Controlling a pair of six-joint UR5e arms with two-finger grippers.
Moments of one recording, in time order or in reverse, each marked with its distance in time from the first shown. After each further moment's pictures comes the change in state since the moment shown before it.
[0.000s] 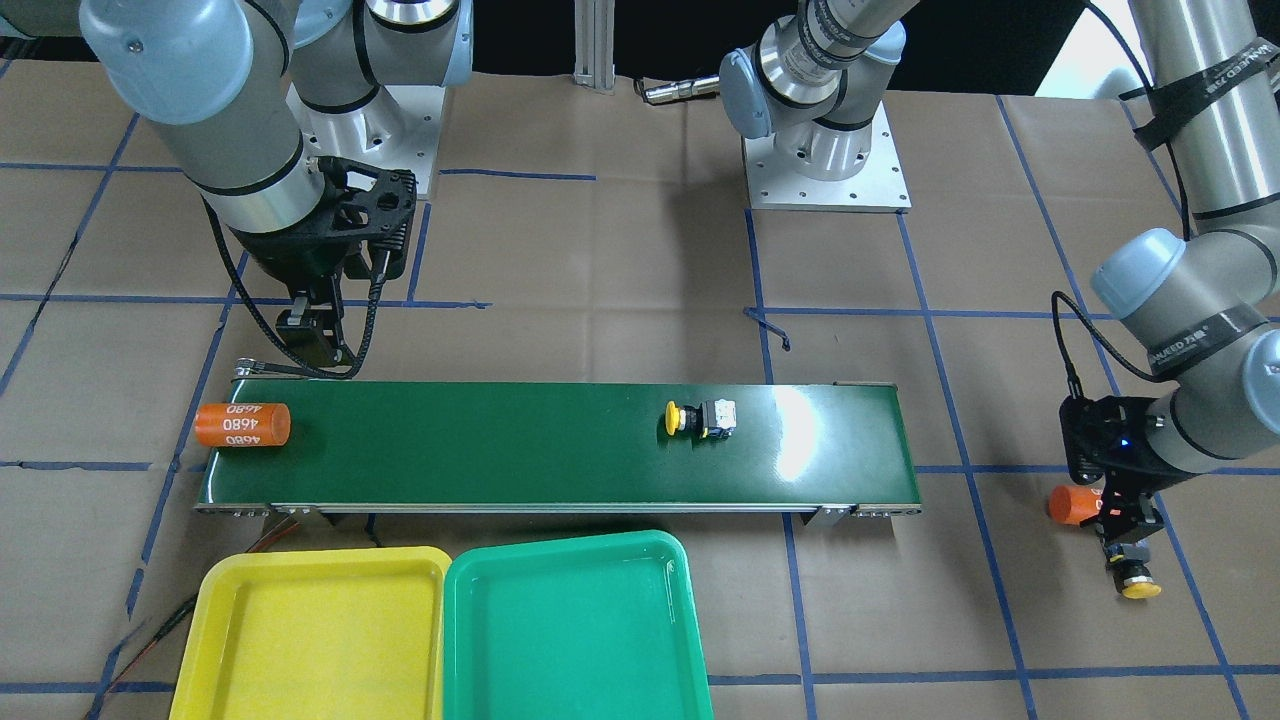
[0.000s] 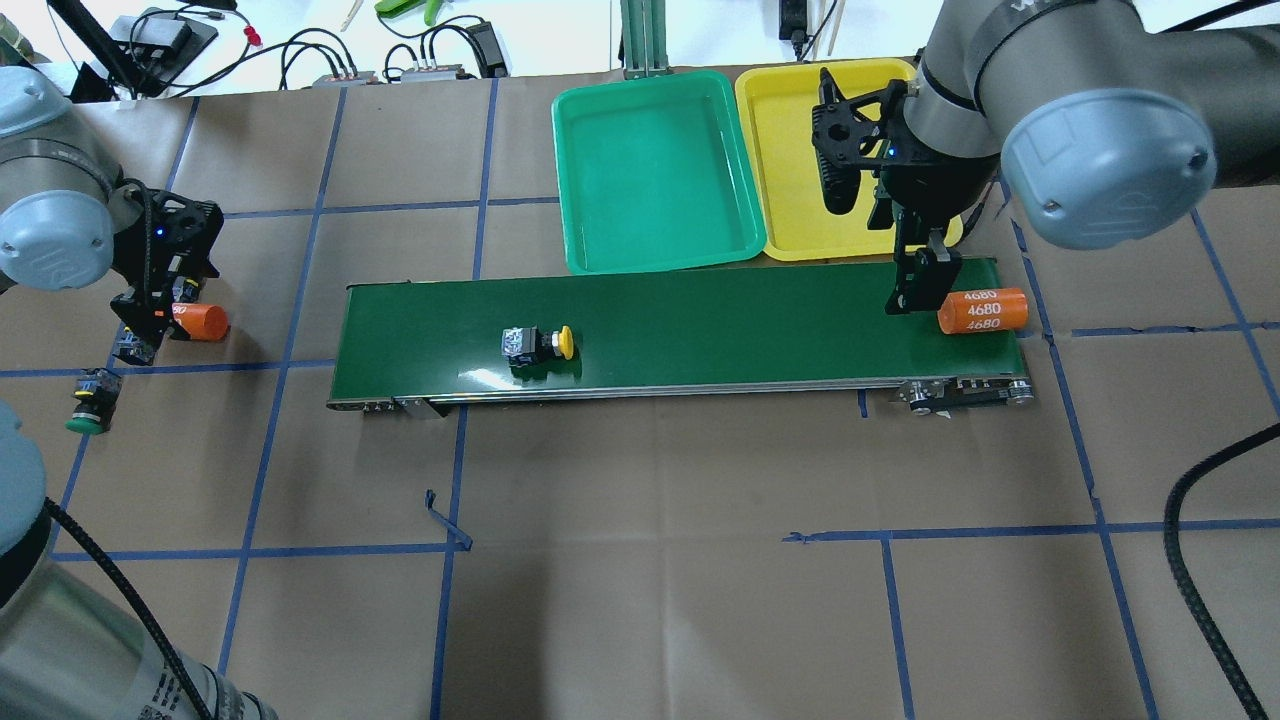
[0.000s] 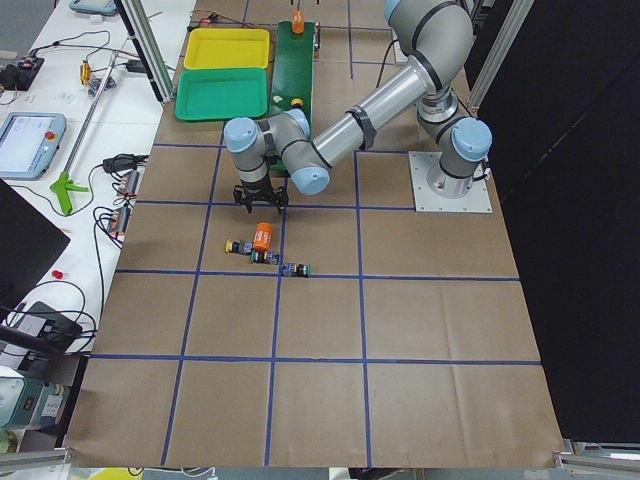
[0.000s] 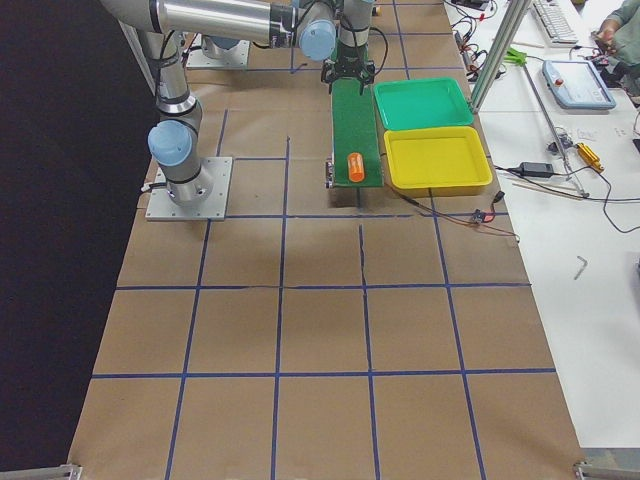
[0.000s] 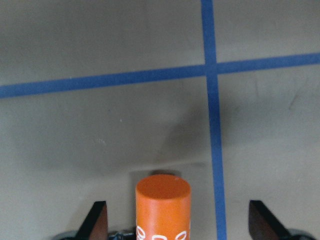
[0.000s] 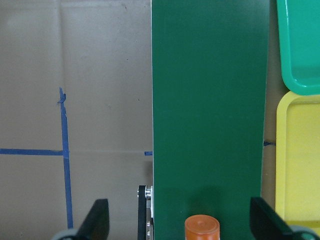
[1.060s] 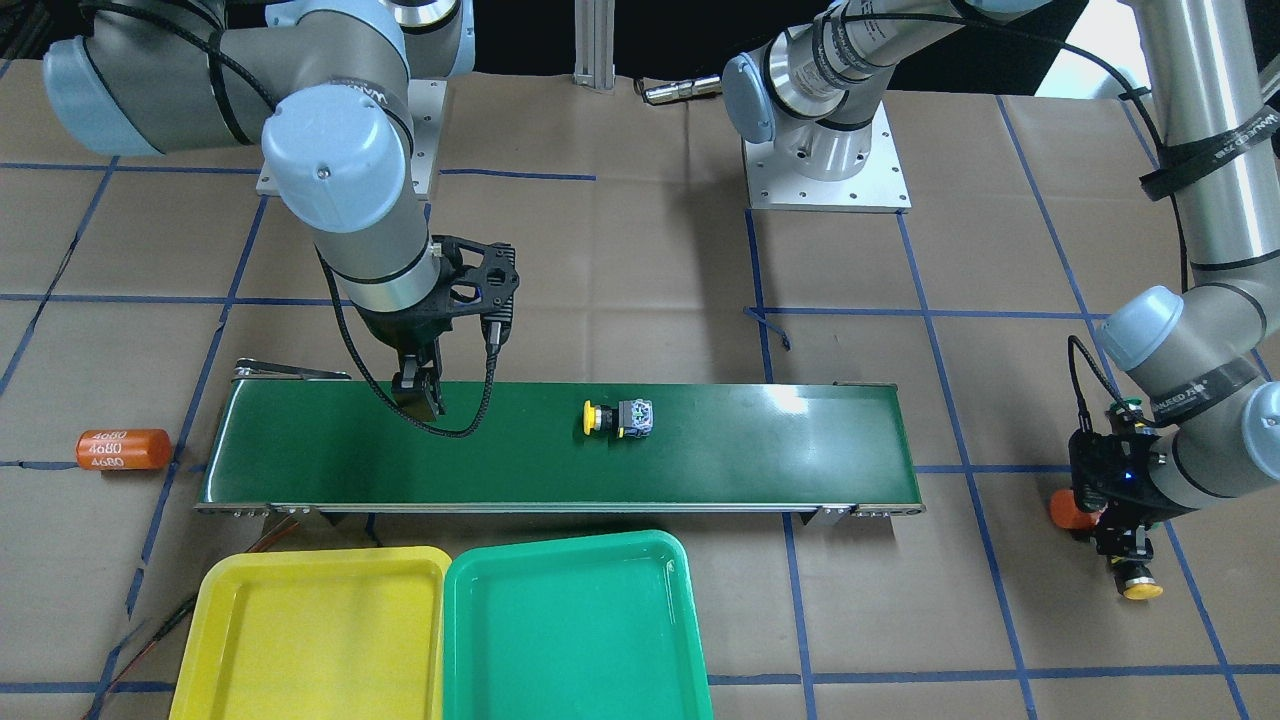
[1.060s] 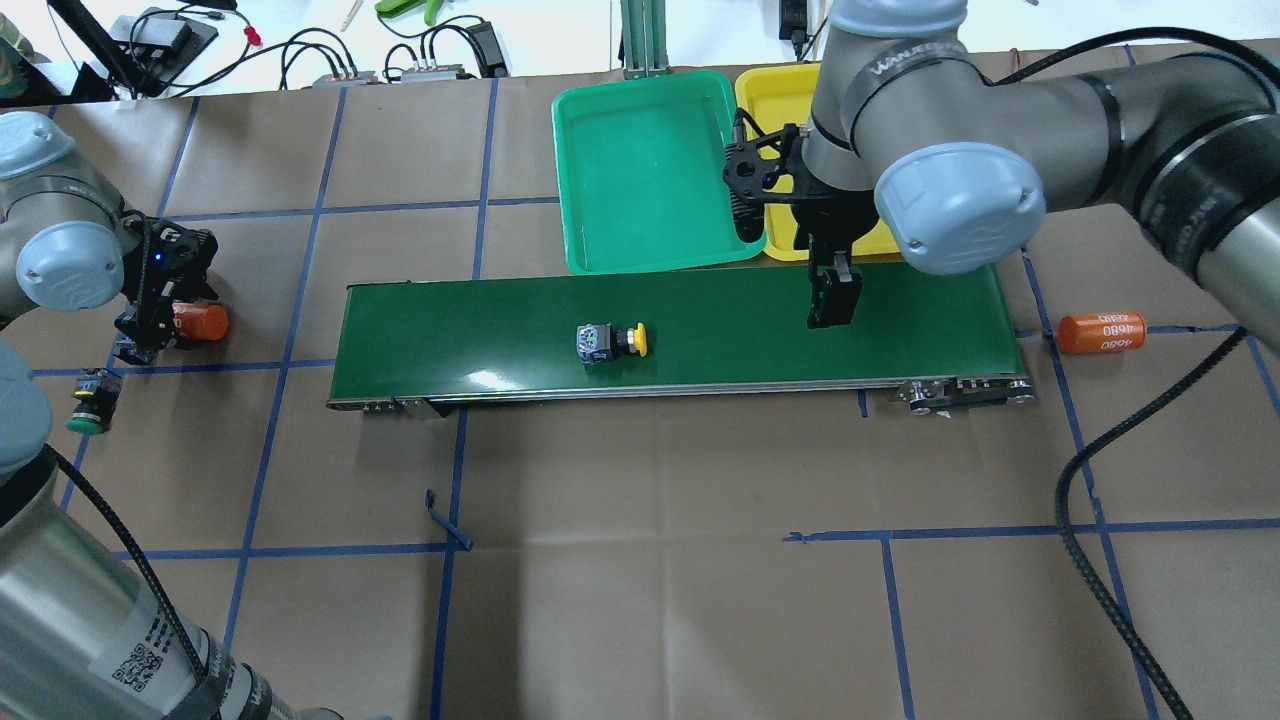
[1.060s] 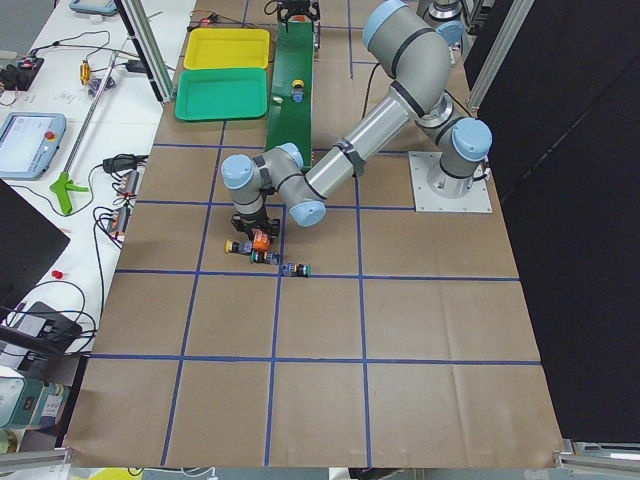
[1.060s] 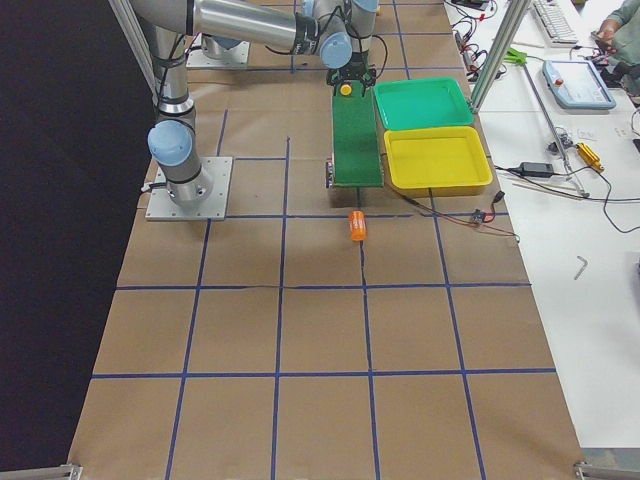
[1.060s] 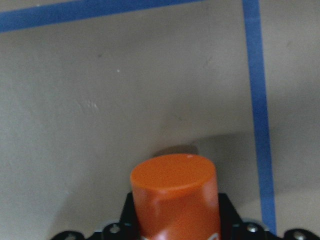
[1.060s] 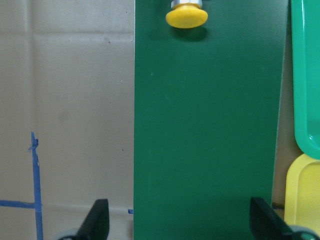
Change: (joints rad) left arm 0.031 -0.110 0.035 0.071 -0.012 0.070; right arm 0.137 0.158 0.003 -0.144 -0.003 0.110
